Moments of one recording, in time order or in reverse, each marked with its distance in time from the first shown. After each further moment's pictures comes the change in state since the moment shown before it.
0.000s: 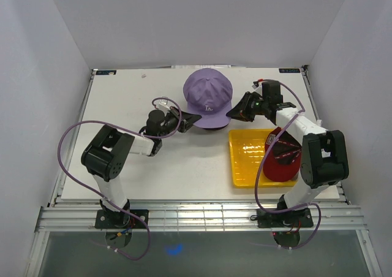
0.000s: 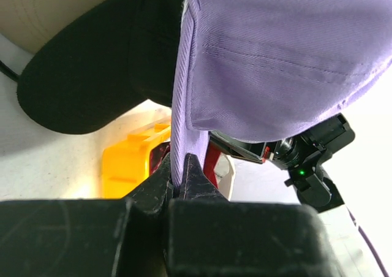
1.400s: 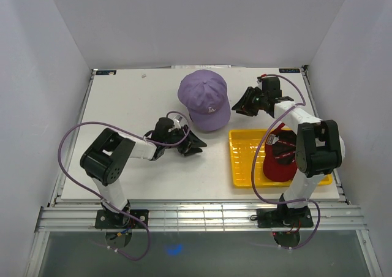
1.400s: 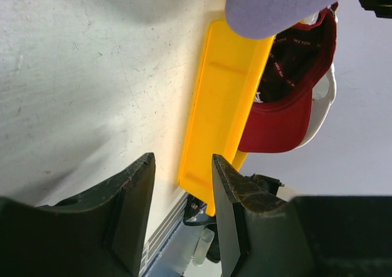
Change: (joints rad) left arm -0.071 -0.034 -0.031 -0.438 0.192 0.217; right arm -0.023 0.132 0.107 -0.010 0.176 -0.098
